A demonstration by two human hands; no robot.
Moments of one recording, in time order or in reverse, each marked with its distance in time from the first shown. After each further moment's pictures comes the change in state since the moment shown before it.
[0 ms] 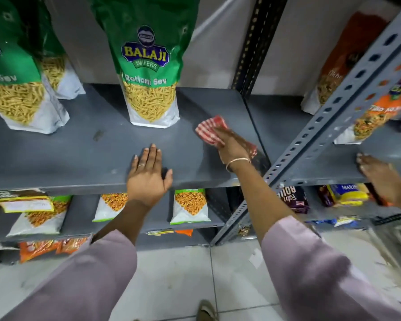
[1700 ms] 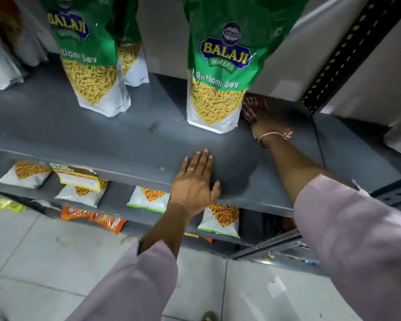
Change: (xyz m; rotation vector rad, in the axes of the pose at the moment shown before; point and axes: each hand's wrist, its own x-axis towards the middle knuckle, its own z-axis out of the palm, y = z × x) left_hand 0.005 -0.003 0.001 -0.036 0.038 0.004; right_hand 0.203 0.011 0.090 0.100 -0.085 -0.032
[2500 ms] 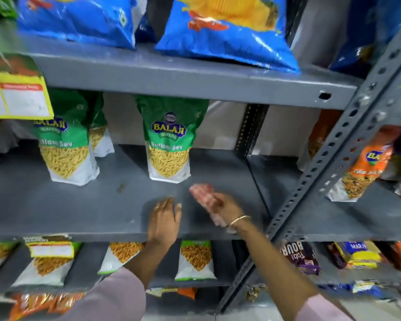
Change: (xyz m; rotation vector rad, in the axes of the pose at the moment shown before) left_hand 0.012 0.020 -0.027 -0.341 0.008 -0.185; right_hand -0.252 -0.084 -0.099 0.493 -0.171 0.134
